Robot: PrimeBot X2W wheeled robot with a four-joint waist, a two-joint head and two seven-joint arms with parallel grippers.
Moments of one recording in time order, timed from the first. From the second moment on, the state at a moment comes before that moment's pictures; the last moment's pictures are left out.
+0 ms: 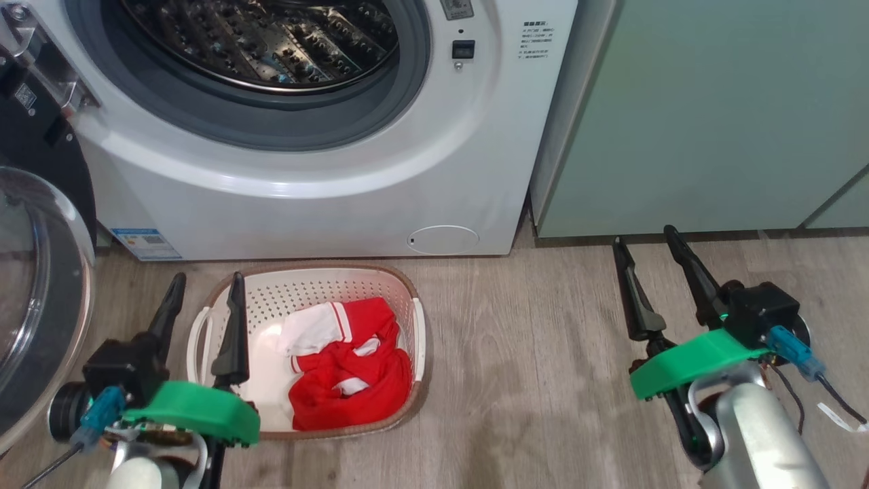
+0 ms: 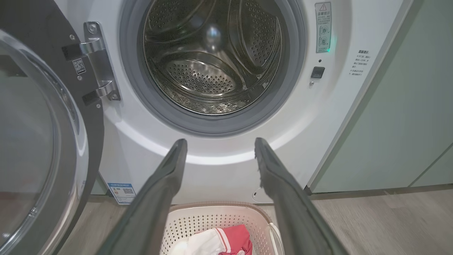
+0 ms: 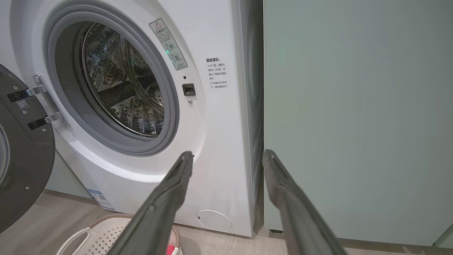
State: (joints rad) left arm 0.02 0.09 -0.02 -0.05 -0.20 -0.02 -0.12; right arm -0.16 -0.06 0.06 0.26 0.19 0.13 -0.25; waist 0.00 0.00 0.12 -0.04
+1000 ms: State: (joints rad) left arm -0.10 0.11 -0.08 0.10 -0.23 -0.04 -0.08; right arm -0.17 -0.06 0.08 0.23 0.20 0.13 -0.25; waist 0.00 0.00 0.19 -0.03
